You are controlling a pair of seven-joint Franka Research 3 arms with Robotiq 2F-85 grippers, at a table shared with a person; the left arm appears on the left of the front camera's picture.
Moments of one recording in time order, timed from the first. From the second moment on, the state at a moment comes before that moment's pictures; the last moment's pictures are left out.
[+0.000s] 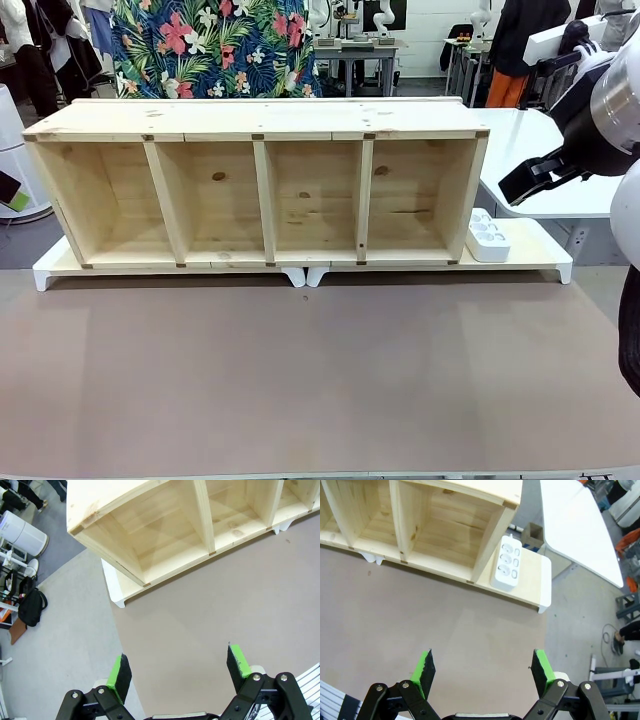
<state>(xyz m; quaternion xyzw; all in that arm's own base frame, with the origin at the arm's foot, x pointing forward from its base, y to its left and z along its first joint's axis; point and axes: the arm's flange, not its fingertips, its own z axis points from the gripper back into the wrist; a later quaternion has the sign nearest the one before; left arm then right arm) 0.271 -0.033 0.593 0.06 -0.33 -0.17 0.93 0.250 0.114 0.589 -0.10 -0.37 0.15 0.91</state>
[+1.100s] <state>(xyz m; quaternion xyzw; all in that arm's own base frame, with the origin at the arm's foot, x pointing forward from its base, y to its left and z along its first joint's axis) 0.271 -0.033 0.593 0.06 -0.33 -0.17 0.93 0.250 0.114 0.589 -0.10 -0.37 0.15 0.91</state>
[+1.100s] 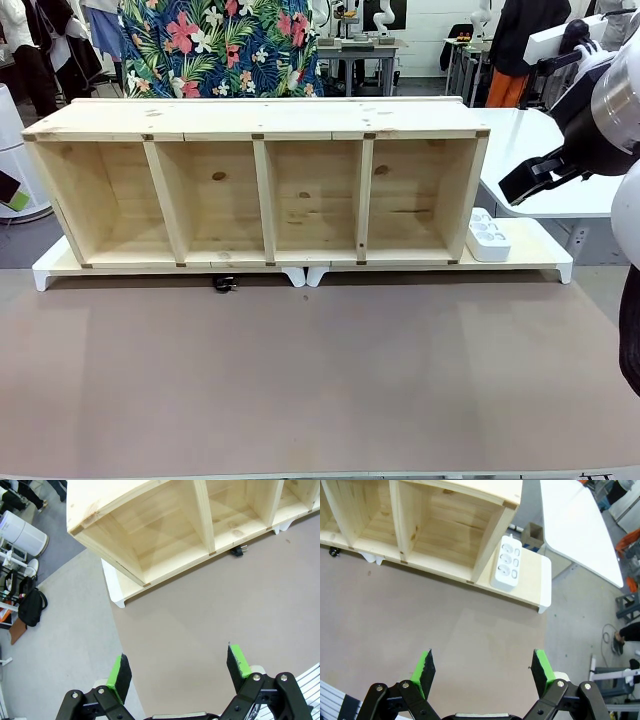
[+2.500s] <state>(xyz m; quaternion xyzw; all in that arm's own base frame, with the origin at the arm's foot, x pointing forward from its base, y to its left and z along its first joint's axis) 0.271 -0.033 0.593 0.06 -0.33 -0.17 0.93 0.250 0.114 0.589 -0.10 -0.37 0.15 0.91</state>
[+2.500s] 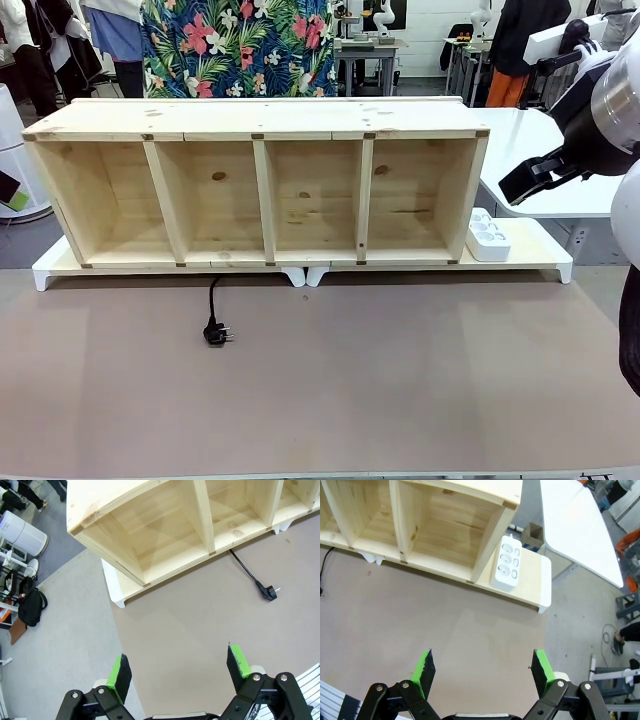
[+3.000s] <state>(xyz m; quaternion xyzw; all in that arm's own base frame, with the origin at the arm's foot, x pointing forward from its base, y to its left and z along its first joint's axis) 0.271 -0.033 0.593 0.06 -0.33 -0.17 0.93 0.250 0.114 0.589 -0.10 -0.37 0.15 0.91</state>
